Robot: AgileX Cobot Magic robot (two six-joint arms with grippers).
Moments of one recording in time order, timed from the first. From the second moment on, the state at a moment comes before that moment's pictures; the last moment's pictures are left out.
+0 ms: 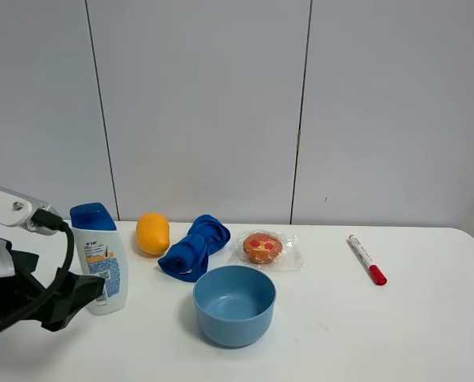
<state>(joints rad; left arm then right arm) -0.36 1.59 -0.22 0.04 -0.86 0.04 -0.07 0.00 -0.50 -0.06 1.07 0.04</state>
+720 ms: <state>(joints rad) -0.36 1.82 -0.29 0.05 -1.13 0.06 -0.07 0.00 -0.50 -0.06 1.07 0.04</state>
